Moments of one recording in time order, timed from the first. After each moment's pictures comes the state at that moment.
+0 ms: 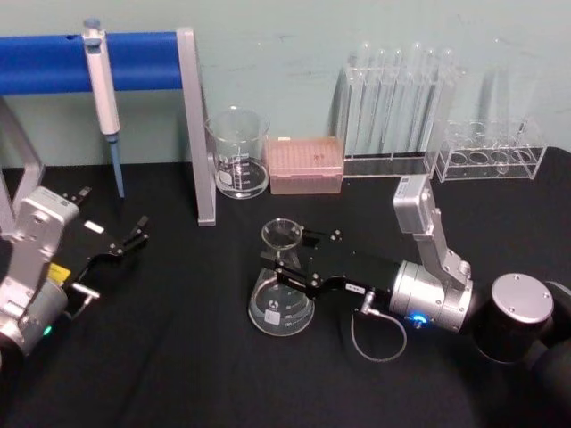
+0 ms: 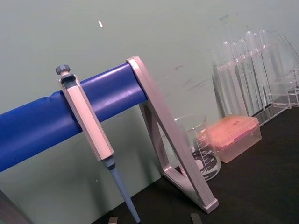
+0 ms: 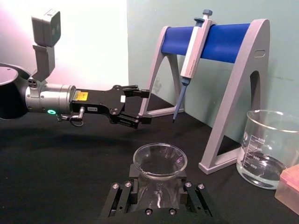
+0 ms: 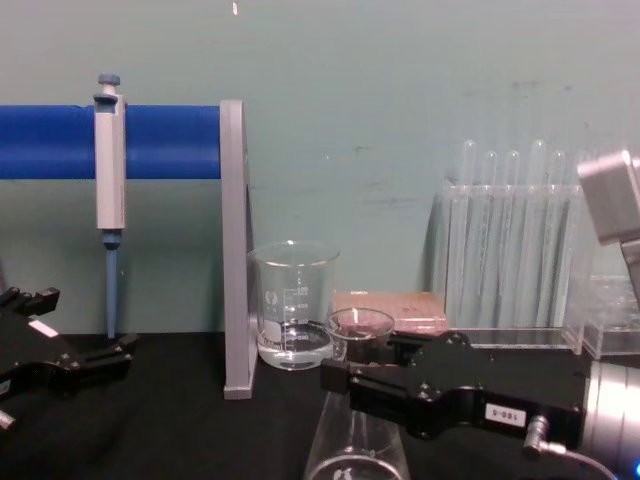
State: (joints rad) left arm -0.20 0.60 0.45 -1.41 -0.25 -0.12 0.03; right arm 0.45 0.33 -0.57 -1.10 0.48 -0.24 0.80
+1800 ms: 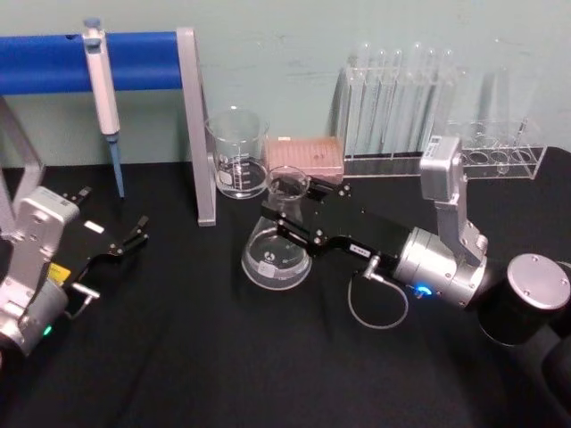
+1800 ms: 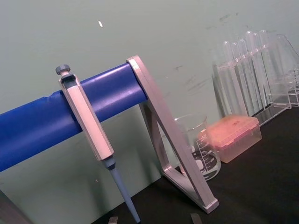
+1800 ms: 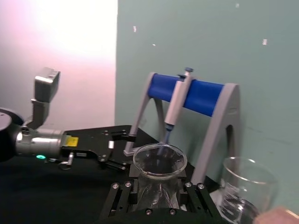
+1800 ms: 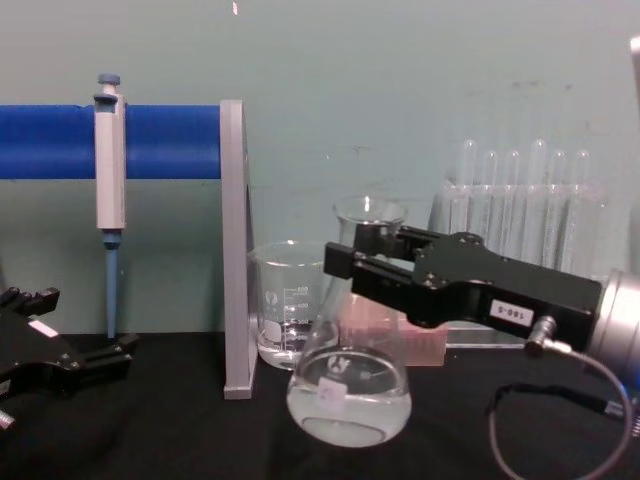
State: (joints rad) left arm -0.20 0.60 0.45 -1.41 -0.25 -0.12 0.03; right arm 0.41 0.36 -0.53 -1.28 0.50 -0.24 0.70
